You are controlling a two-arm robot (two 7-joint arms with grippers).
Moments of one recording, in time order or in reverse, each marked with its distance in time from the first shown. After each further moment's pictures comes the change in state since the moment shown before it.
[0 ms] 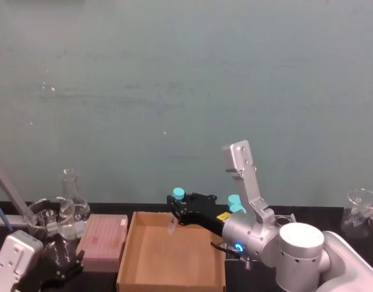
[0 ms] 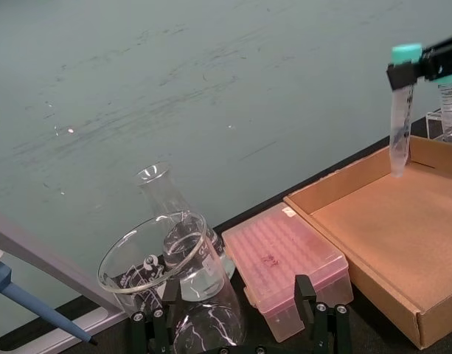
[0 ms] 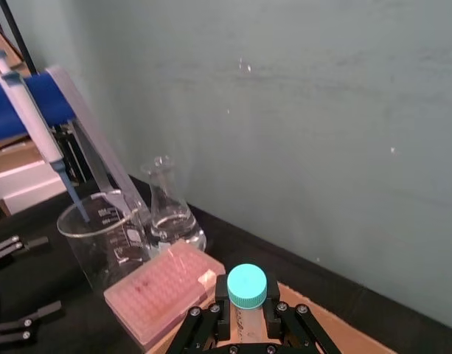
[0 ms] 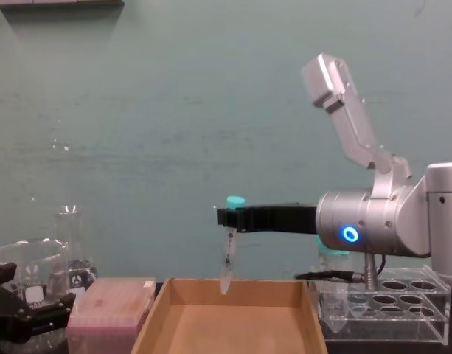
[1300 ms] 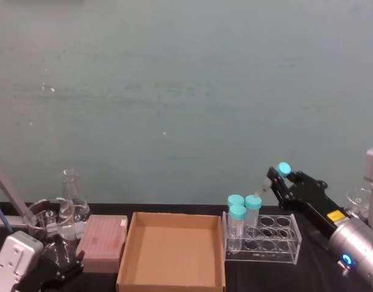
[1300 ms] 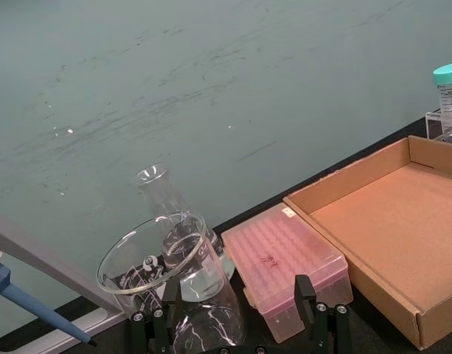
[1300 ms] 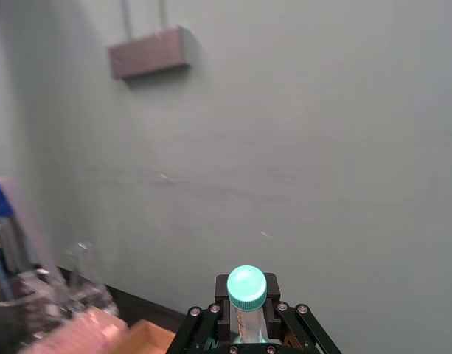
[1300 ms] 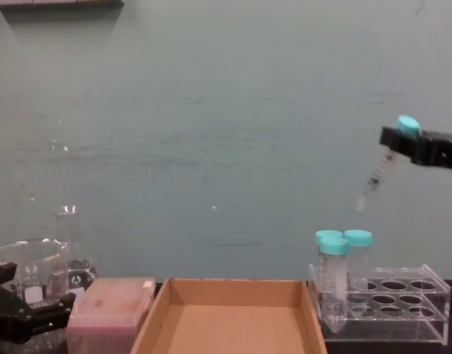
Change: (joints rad) left arm 0.000 0.000 0.000 0.000 0.000 0.000 0.000; right arm -0.339 0.197 0.313 -0.423 0.038 -0.167 -0.017
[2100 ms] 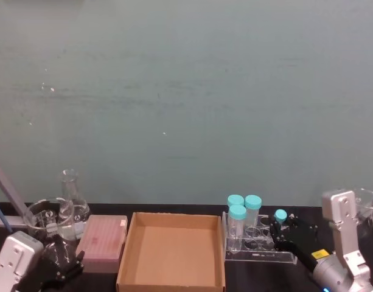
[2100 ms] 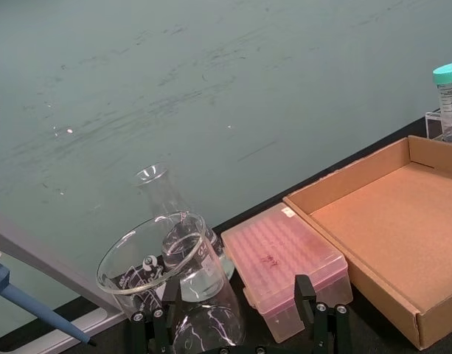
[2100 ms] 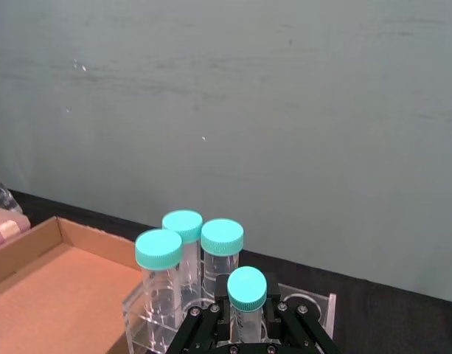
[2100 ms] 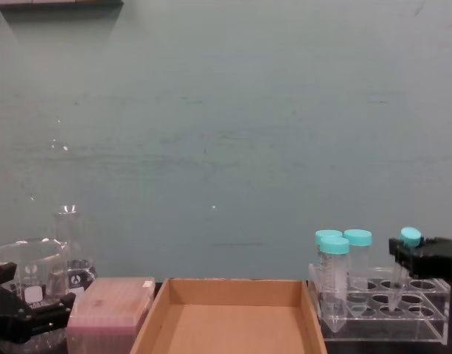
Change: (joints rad) left arm 0.000 0.000 0.000 0.000 0.000 0.000 0.000; right arm 0.044 -0.026 -0.108 0.254 -0.149 -0.047 -0.181
